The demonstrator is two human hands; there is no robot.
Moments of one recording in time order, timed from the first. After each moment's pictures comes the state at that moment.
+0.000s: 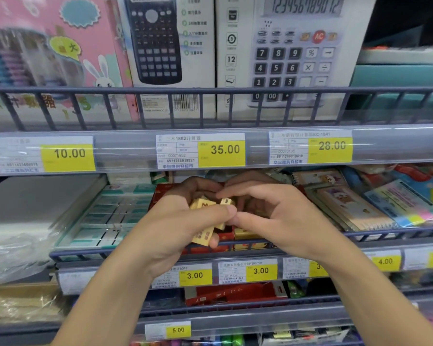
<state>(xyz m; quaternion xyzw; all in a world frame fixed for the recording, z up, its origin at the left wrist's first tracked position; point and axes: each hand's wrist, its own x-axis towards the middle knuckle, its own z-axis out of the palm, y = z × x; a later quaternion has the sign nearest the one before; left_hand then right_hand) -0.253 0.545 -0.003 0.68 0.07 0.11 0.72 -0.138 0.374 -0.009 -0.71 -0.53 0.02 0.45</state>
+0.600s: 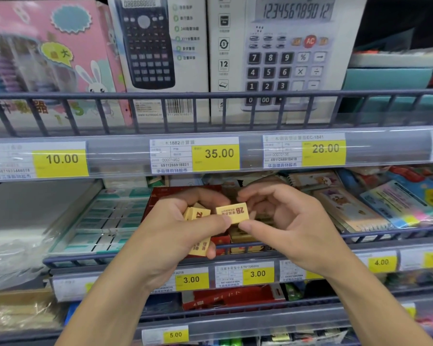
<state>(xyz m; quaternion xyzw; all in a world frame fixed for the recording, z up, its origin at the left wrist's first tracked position) -0.255 0.545 -0.012 0.70 0.06 0.12 0.70 -0.143 0.360 -0.027 -0.61 -0.48 0.03 0.63</state>
